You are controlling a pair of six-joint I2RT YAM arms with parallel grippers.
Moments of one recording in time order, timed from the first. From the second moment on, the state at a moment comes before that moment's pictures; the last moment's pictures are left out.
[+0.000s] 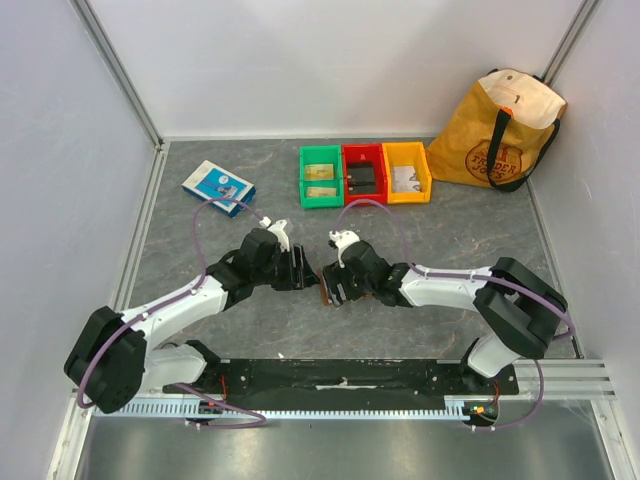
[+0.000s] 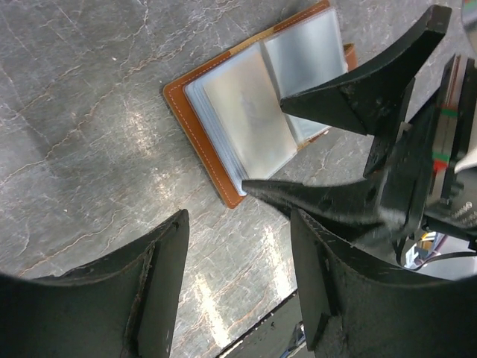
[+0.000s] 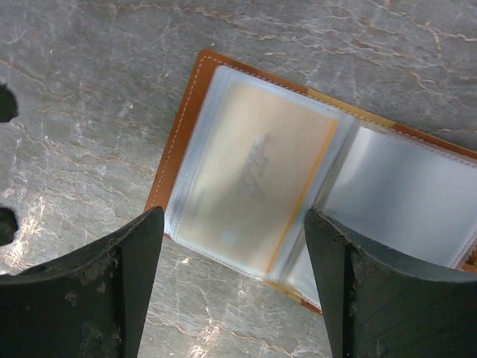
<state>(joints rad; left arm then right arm) -0.63 1.19 0.59 -0.11 0.23 -0.66 0.90 1.58 0.74 0.02 0.06 0.34</state>
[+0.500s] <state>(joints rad) -0.63 1.20 0.59 -0.10 0.18 -0.66 0.97 1.61 0.77 -0.02 0.19 0.34</state>
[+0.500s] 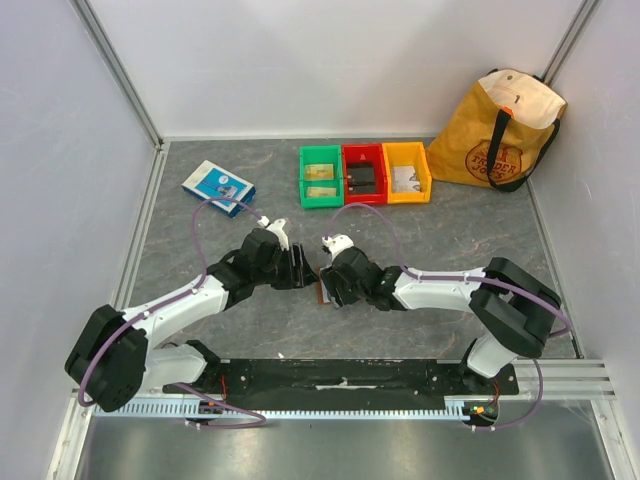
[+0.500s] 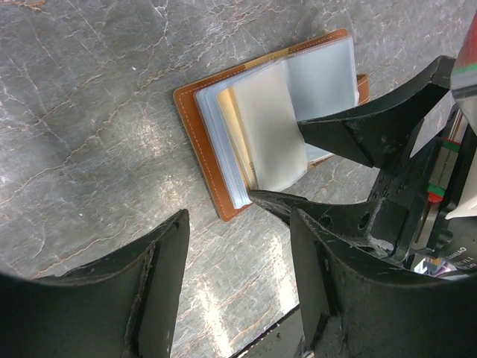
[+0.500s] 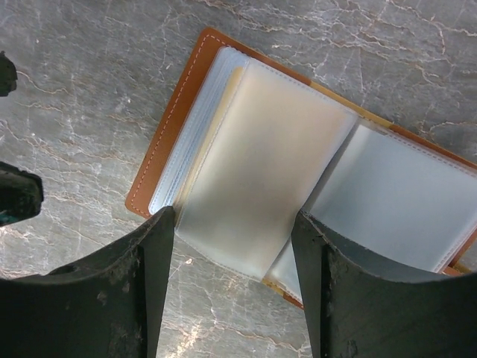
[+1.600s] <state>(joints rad) -0.65 1.48 0.58 0.27 0.29 -0.90 0.67 1.59 0.50 0.51 -0.41 0.57</state>
